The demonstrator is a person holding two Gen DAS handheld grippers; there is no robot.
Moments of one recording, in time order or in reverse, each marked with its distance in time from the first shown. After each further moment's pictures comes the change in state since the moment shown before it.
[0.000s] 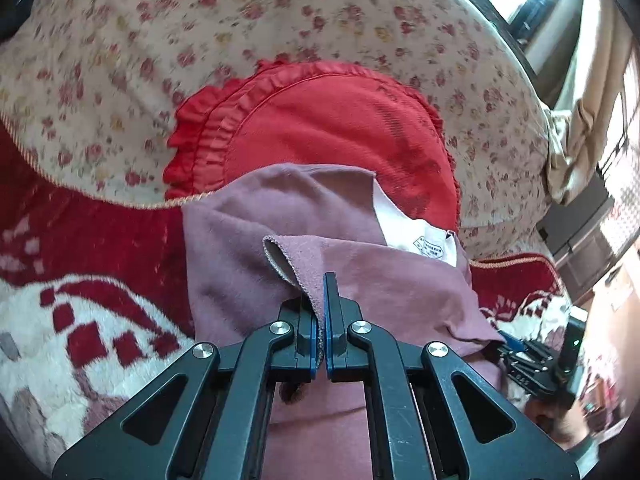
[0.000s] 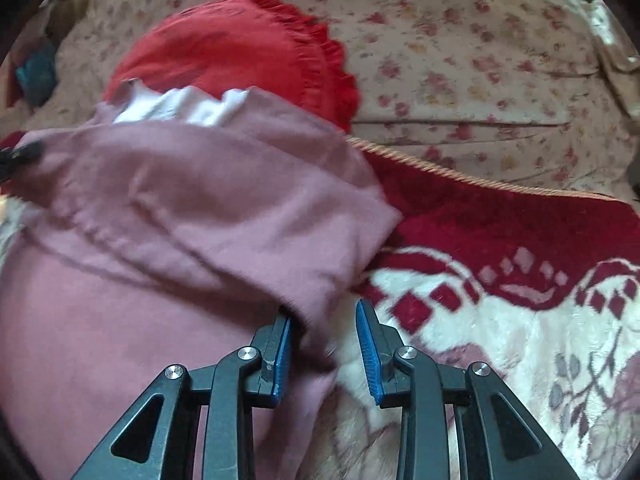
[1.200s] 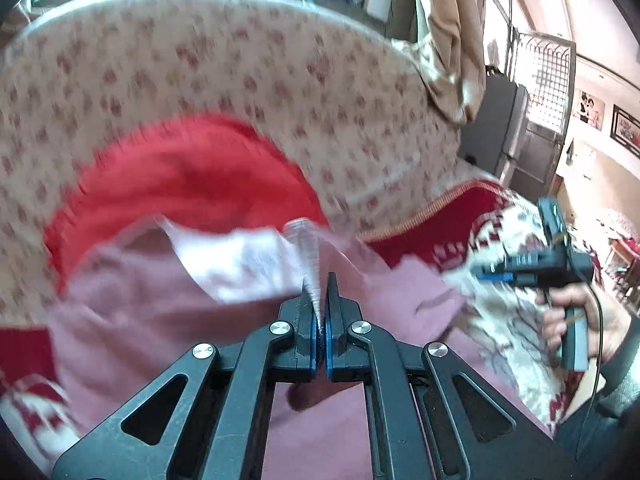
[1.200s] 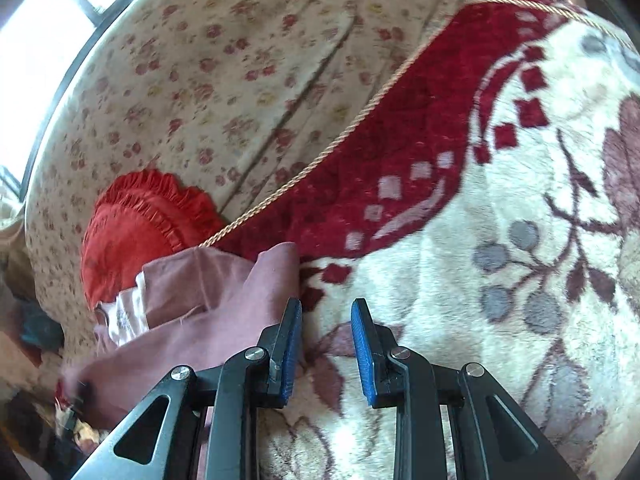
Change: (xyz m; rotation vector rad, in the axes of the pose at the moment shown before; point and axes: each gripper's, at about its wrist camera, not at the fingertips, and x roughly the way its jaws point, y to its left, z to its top) left arm 0.000 -0.139 -0.040 0.515 -0.157 -0.149; right arm -0.030 -0.137 -0.034 0.722 -0.071 0.160
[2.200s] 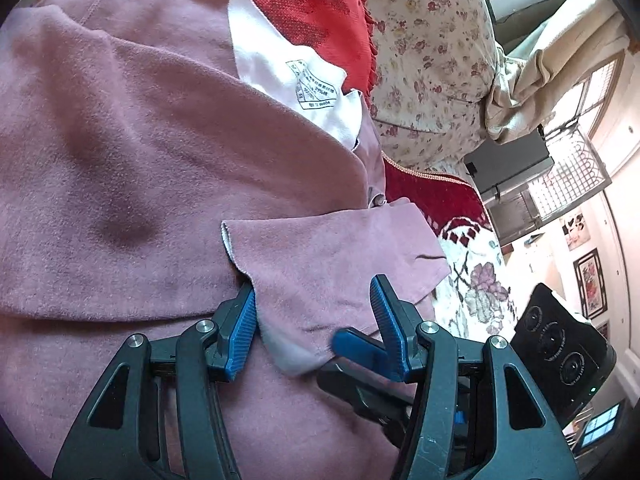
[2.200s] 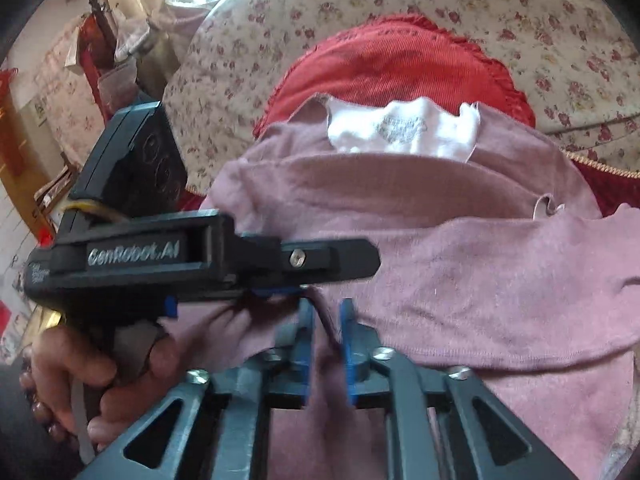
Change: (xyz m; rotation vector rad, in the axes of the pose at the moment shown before) left arm 0.047 0.051 -0.076 -0.589 0.381 -0.244; right arm 0.042 0.197 -0.166 -0.671 0.149 0.361
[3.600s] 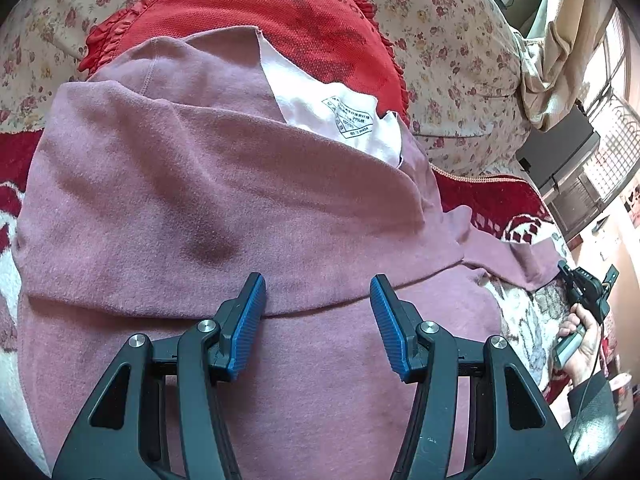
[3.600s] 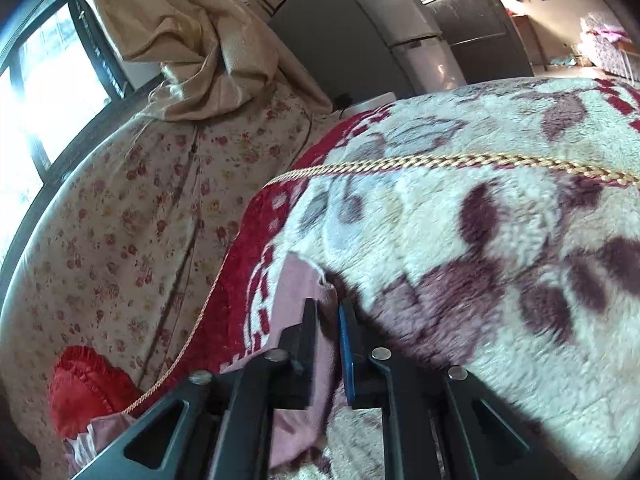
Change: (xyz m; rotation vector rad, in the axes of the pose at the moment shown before) left arm -0.016 -0.010 -0.014 0.128 -0.130 0.281; right arm -0.302 -0.334 -0.085 0.794 -0.637 -0.656
